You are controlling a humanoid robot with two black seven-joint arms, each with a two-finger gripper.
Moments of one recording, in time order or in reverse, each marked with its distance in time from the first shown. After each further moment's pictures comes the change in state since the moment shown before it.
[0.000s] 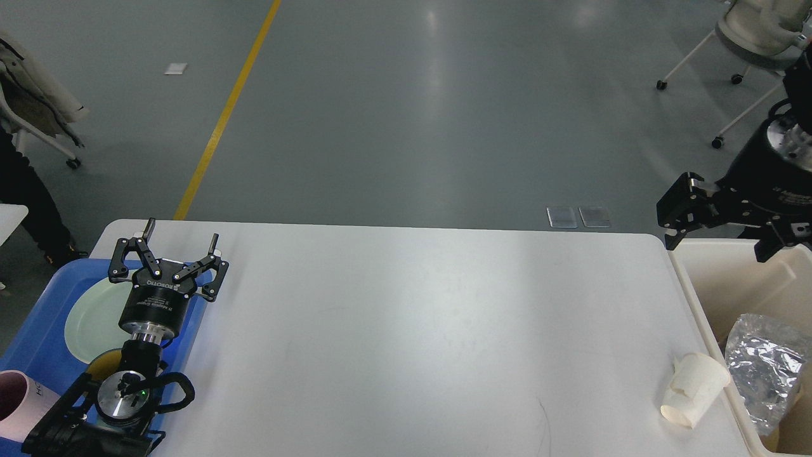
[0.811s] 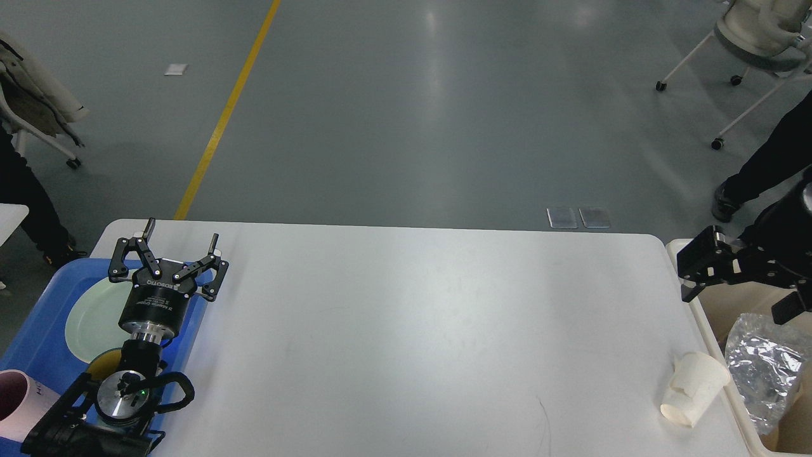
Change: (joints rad) left arm -0.001 0.000 0.000 0.000 0.000 0.000 0.000; right arm -0.133 -0.195 -0.038 0.168 -0.050 -0.269 0.000
